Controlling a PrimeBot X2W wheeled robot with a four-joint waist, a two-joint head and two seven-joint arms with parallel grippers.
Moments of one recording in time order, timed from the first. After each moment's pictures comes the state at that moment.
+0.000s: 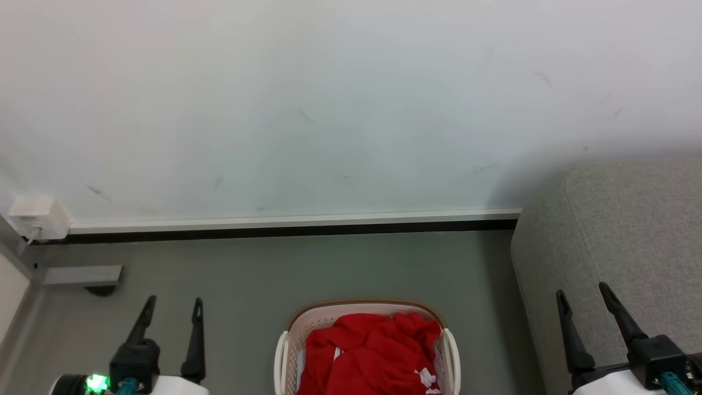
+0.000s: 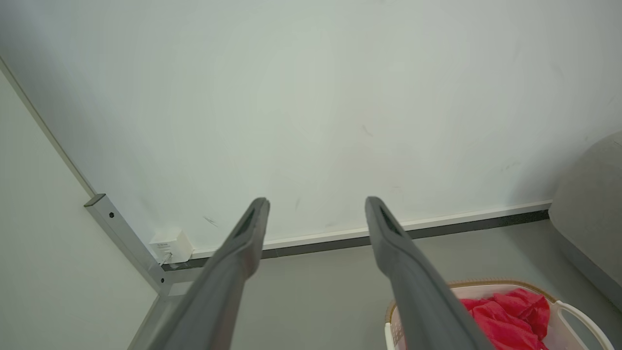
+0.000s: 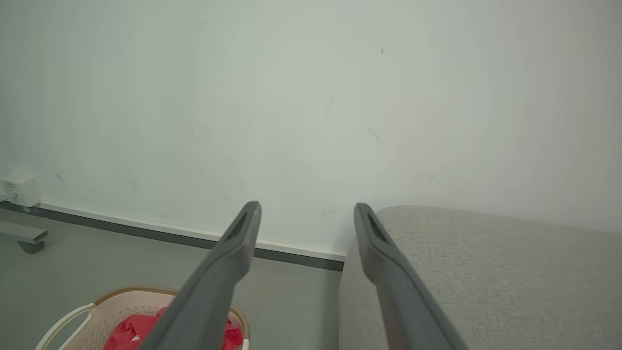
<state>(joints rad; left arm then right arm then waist) -0.08 0.19 -0.08 0.26 -0.02 0.10 -0.26 -0.12 -0.09 0.02 0.32 0.07 0.13 -0.26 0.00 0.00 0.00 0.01</state>
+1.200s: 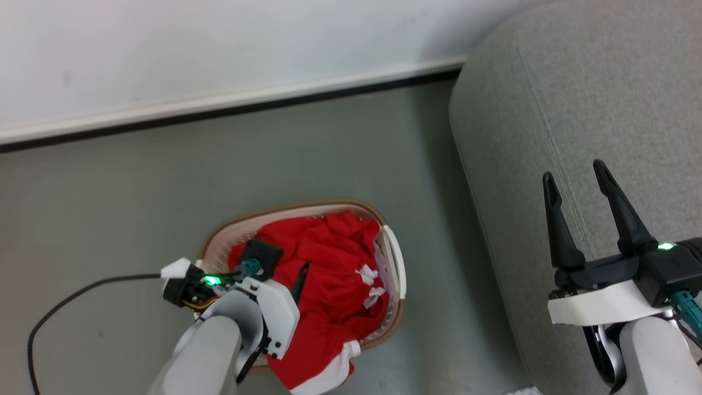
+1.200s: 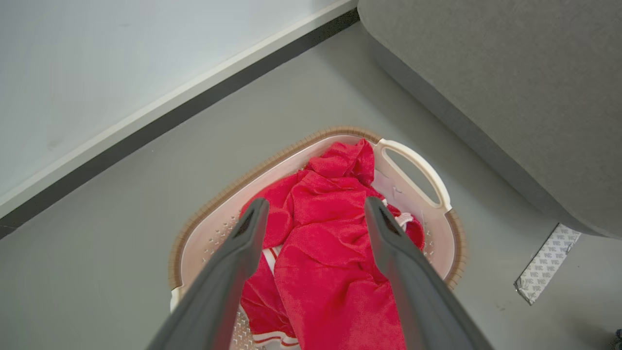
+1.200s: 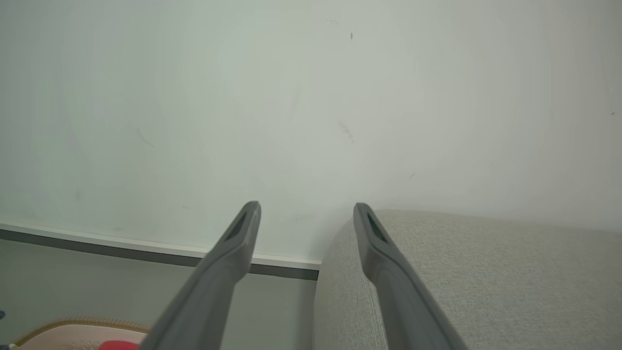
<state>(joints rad) -0.55 0.11 -0.36 0.69 0.01 -0.11 0.01 -0.35 -0.07 0.09 0.16 0.10 0.13 -0.26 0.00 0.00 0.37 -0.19</state>
